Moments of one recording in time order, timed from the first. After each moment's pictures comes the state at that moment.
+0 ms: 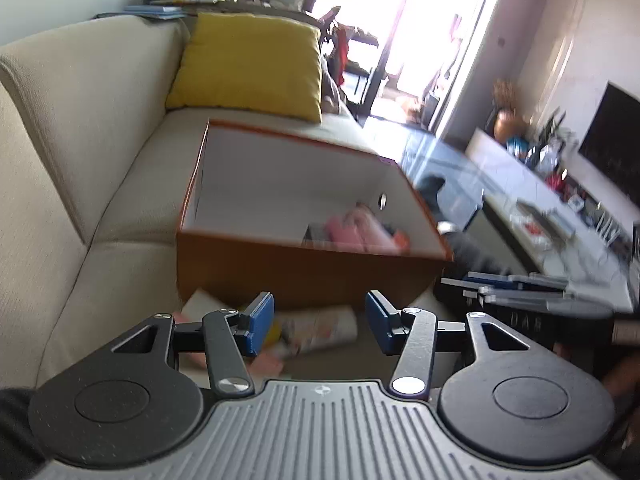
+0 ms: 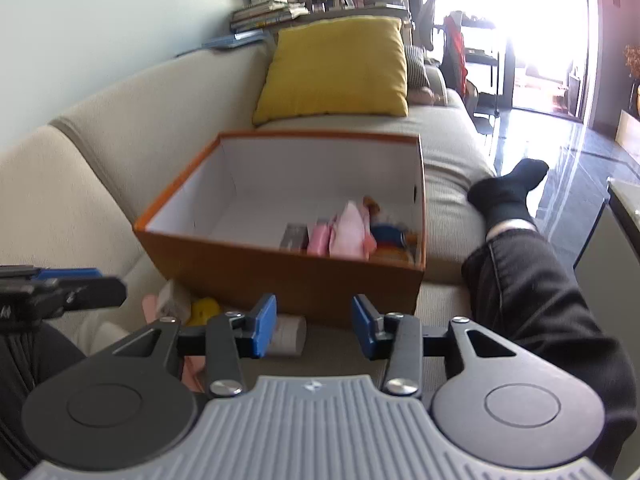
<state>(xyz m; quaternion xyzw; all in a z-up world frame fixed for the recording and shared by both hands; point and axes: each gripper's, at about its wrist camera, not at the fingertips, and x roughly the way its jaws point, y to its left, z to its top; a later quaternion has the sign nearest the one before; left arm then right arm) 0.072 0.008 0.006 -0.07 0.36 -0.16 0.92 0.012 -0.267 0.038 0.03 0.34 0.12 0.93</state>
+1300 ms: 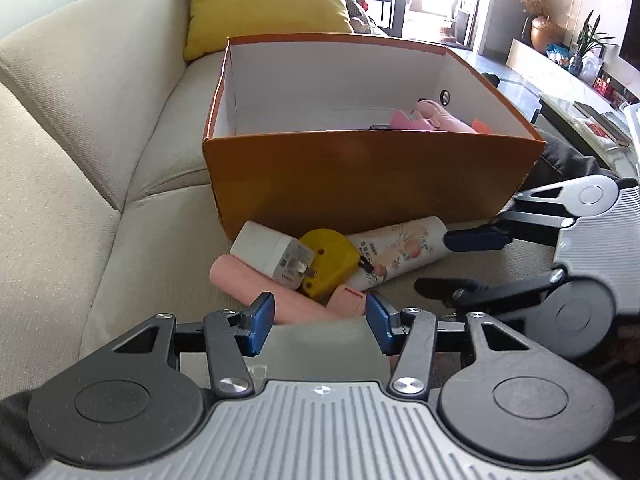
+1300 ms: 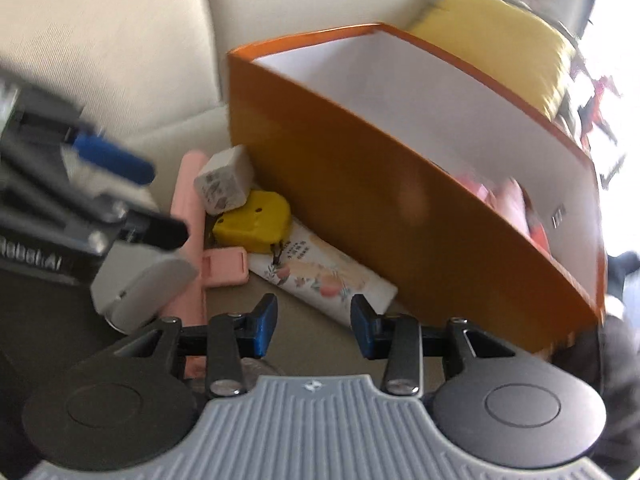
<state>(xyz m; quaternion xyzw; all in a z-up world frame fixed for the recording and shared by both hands) 0.100 0.006 -0.056 0.05 0.44 -0.10 0.89 0.050 -0.175 -0.050 -0.23 0.37 0.27 0.86</state>
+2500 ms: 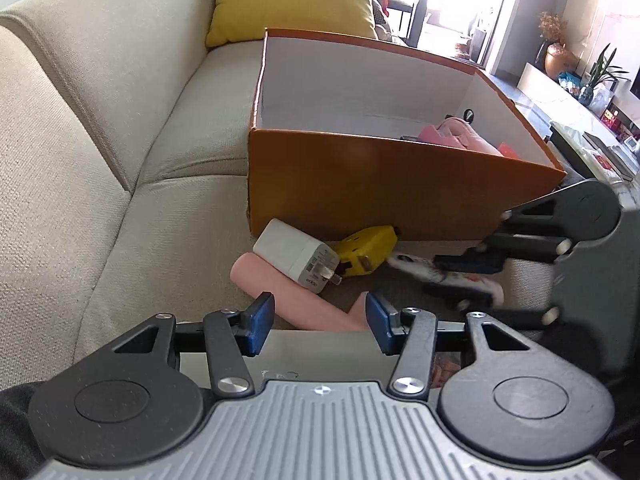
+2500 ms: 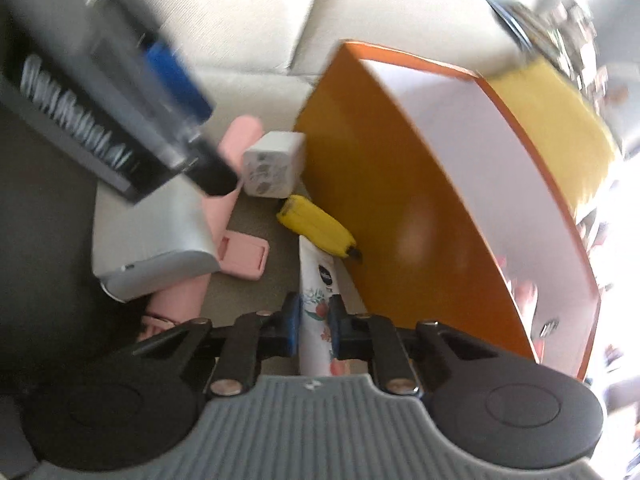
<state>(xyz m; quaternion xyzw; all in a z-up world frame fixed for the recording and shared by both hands) 0.102 0.037 -0.054 0.00 0.44 -0.10 0.89 0.062 -0.148 -0.032 -0.36 0.34 0.31 0.81</state>
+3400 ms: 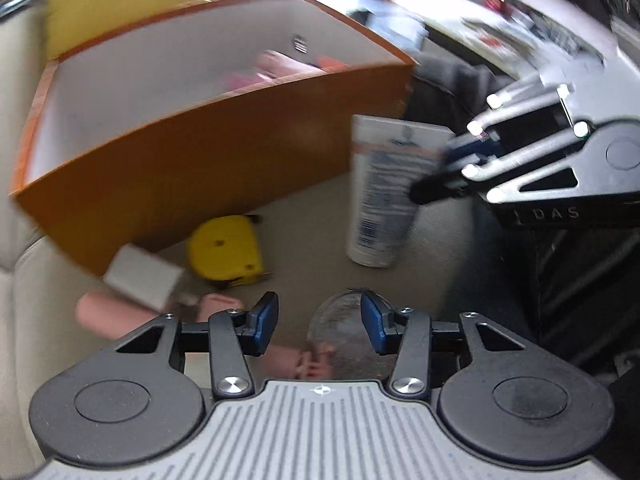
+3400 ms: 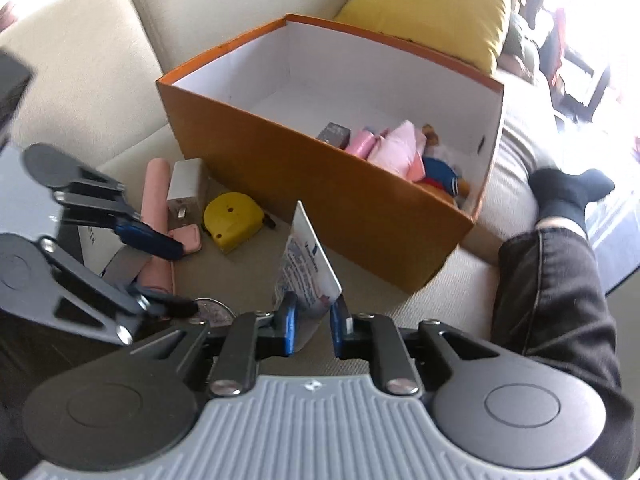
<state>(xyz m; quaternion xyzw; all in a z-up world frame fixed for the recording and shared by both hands) 0.109 -0.063 -0.075 0.14 0.48 -0.28 0.82 0.044 -0.259 0.000 -0.13 0.42 0.23 0.87</state>
